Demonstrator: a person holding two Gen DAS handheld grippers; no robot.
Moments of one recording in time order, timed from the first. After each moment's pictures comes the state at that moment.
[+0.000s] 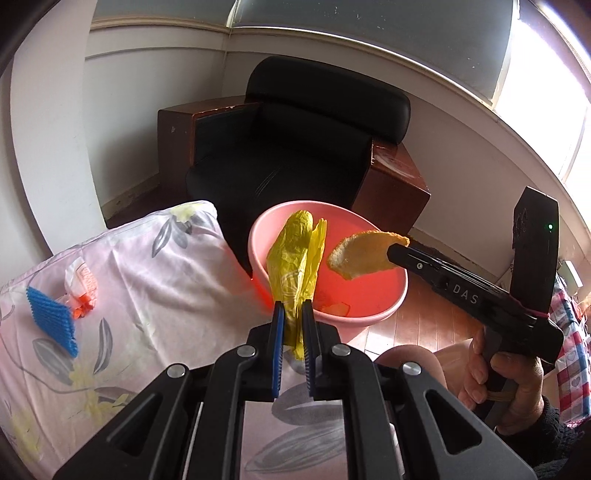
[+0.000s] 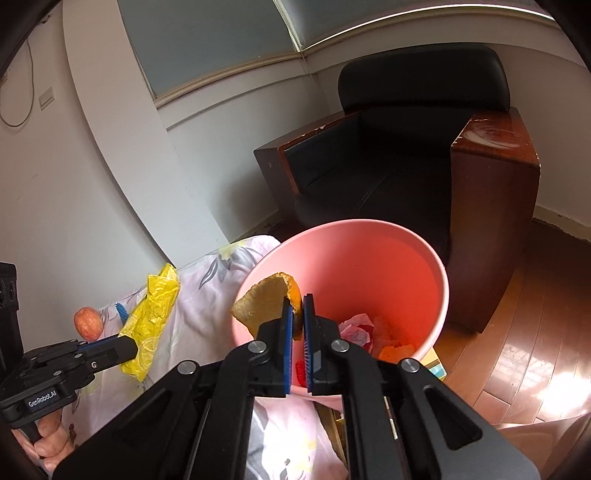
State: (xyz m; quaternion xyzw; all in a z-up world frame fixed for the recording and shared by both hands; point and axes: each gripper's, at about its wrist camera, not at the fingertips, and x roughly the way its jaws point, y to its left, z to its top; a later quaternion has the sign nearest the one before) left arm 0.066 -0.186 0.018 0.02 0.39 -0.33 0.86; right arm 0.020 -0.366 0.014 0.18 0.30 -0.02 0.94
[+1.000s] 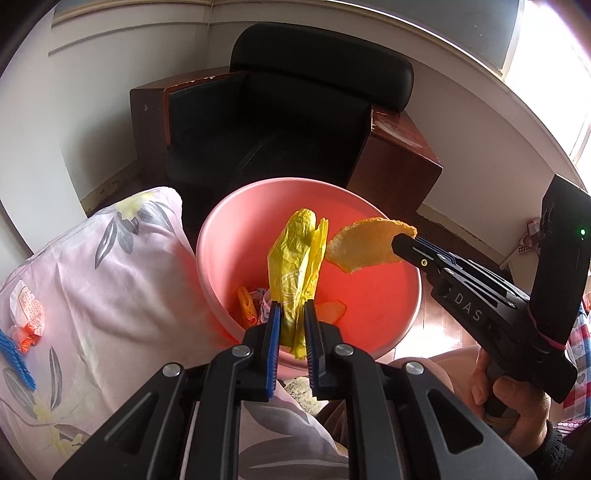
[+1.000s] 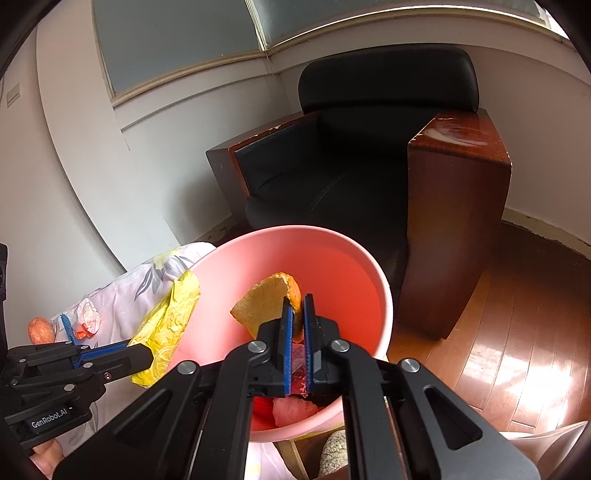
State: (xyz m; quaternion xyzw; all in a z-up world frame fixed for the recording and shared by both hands) left arm 0.111 -0.262 -0.017 0.05 0.44 -0.33 0.84; right arm 0.039 -0.396 -0.009 0.15 0.31 -0.09 0.93
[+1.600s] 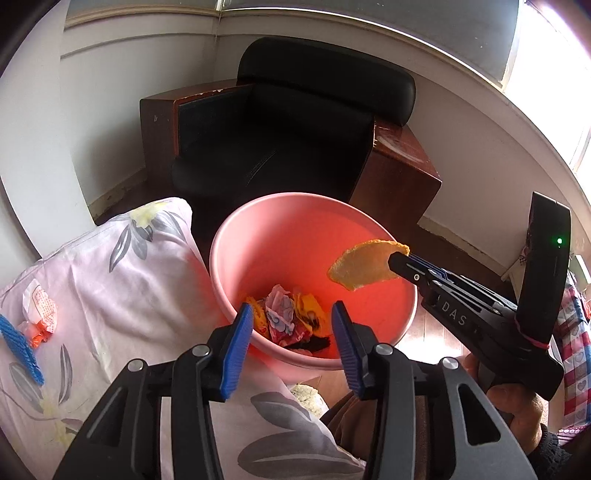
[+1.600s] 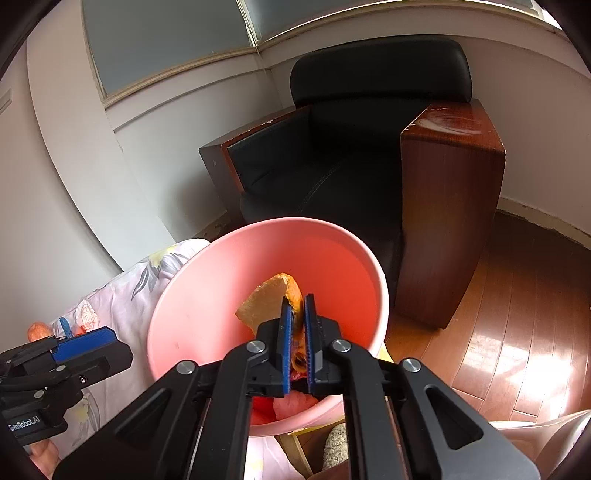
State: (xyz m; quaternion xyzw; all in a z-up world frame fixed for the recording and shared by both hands) left arm 0.102 -0.246 -0.004 0.04 0.42 -0.32 0.85; right arm 0.037 -0.396 -0.013 0.17 0.32 -0.10 0.93
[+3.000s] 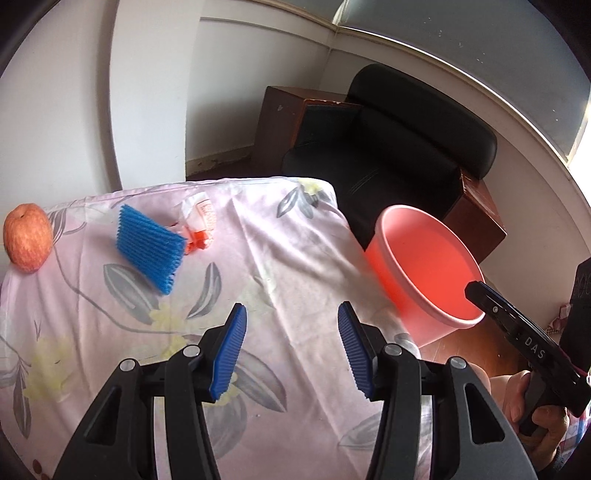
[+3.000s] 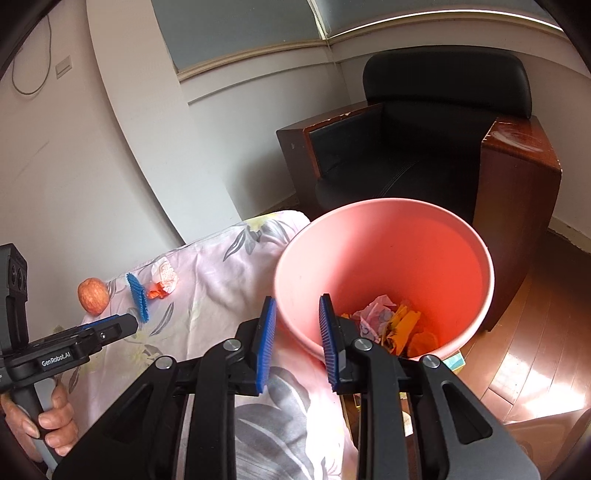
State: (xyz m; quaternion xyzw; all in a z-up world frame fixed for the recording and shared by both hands) left arm 0.083 -0.076 -0.011 -0.06 0.43 -0.17 0.89; right arm 0.019 -0.302 0.003 0.14 0.33 0.02 0.93
